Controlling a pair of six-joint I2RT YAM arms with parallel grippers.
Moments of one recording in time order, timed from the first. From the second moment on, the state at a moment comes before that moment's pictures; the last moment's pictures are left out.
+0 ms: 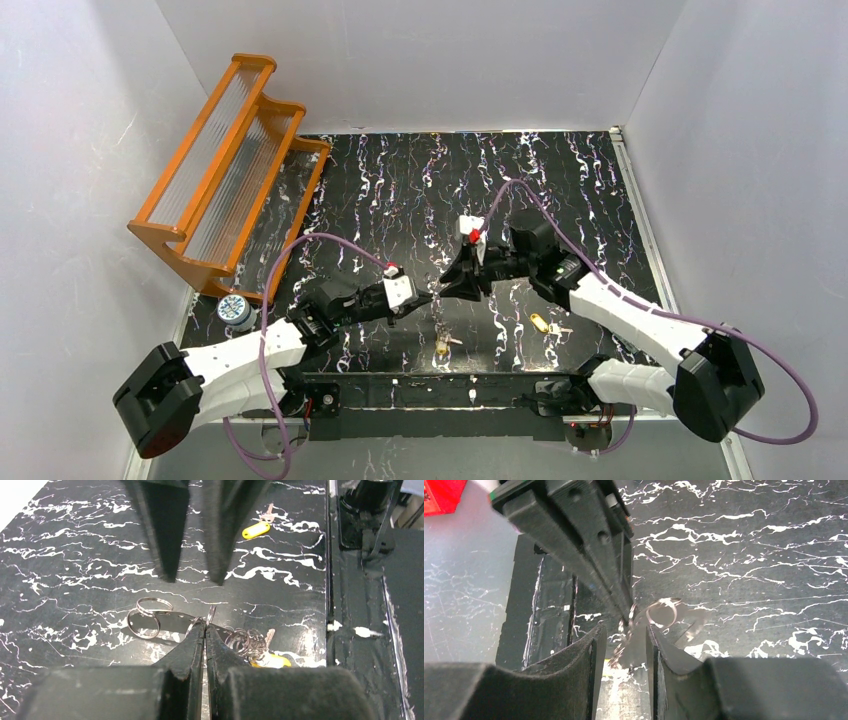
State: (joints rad) left arm -0.86 0.99 0.34 0.47 0.45 0.27; right arm 0.70 1.17 0.75 -0.01 -0.87 -0.18
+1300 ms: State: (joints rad) left arm -0.86 1.00 0.08 1.24 0.50 0.07; right arm 0.63 1.10 0.43 0.75 -1.16 0.19
